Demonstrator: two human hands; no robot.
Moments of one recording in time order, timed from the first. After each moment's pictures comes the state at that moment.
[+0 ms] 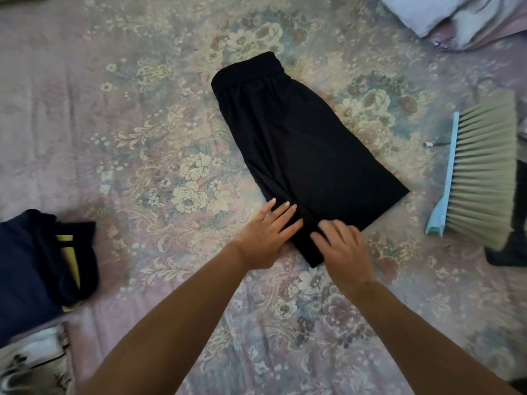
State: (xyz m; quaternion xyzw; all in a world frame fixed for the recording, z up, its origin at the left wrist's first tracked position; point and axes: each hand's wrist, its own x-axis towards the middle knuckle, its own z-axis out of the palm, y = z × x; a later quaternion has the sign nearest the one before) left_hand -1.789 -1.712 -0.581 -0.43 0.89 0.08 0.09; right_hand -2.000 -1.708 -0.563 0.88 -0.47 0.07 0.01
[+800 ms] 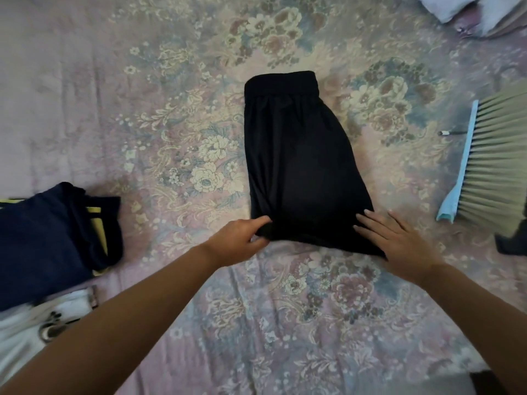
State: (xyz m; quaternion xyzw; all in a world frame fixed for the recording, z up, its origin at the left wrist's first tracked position) left_hand -1.739 -1.668 -0.528 -0.58 0.67 0.45 -0.07; right_hand -2.086 -1.728 -0.541 0.93 -0.33 -0.11 -0.08
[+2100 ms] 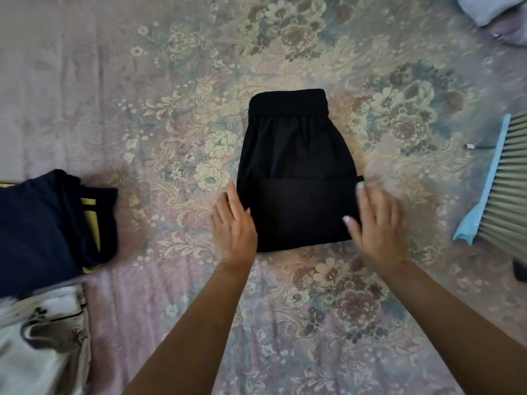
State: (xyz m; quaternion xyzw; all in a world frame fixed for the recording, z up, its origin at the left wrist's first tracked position) left_hand -1.769 -1.668 -0.571 -0.84 0.50 0.09 -0.17; right_hand -2.006 -1.744 -0.555 0.86 -0.50 0.02 -0.03
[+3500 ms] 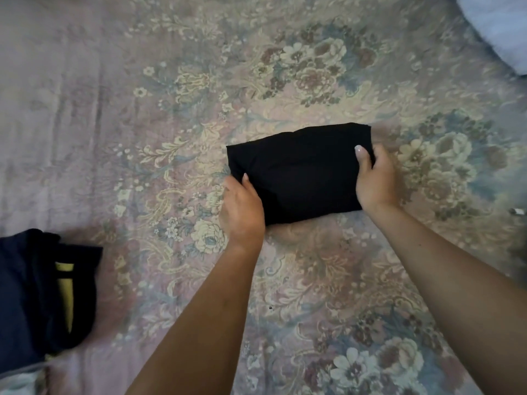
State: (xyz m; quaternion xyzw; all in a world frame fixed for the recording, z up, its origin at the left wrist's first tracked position) left_hand -1.728 -1.825 -0.573 -0.91 0.27 0.22 -0.22; right_hand -1.899 -1.931 -0.579 0.62 -0.69 0.23 -0.31
